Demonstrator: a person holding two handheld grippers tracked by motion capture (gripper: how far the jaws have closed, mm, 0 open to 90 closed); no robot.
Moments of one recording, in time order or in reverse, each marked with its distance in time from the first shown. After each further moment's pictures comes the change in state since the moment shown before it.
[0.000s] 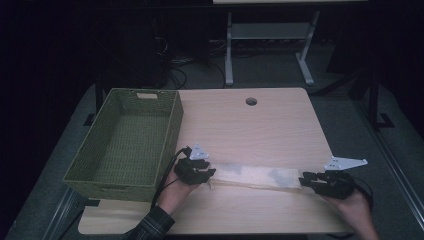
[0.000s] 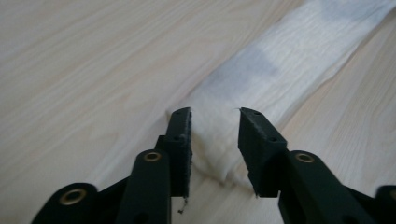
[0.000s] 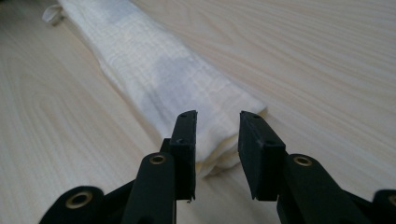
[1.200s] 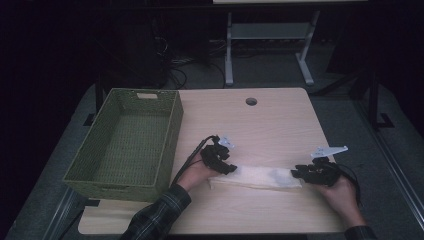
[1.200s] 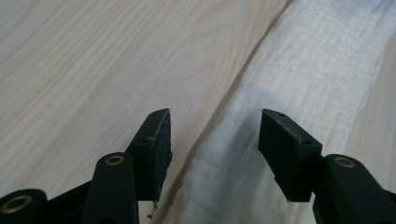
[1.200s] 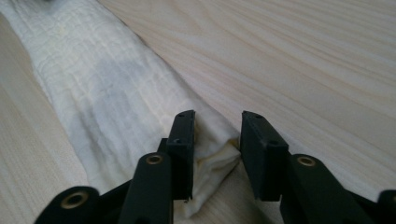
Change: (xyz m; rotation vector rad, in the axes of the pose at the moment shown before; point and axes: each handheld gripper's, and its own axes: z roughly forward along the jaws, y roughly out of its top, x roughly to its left) left arm 0.013 0.038 0.084 0.134 -0.194 0.155; right arm -0.026 0.013 0.043 0.097 0.000 0.056
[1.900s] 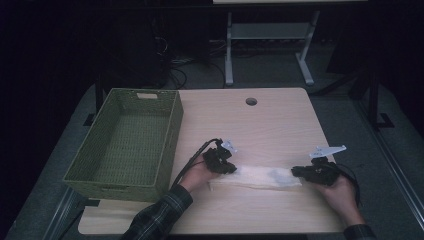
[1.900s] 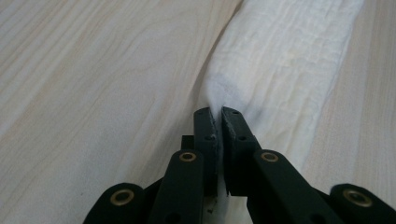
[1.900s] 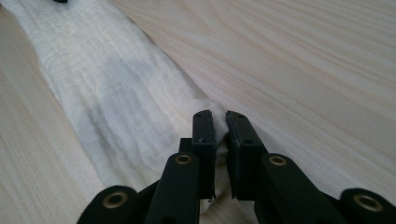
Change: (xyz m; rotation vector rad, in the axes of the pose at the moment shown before) left arm -0.008 -0.001 0.001 0.031 -0.077 0.010; right arm 0.001 0.002 0.001 0.011 0.008 -0.025
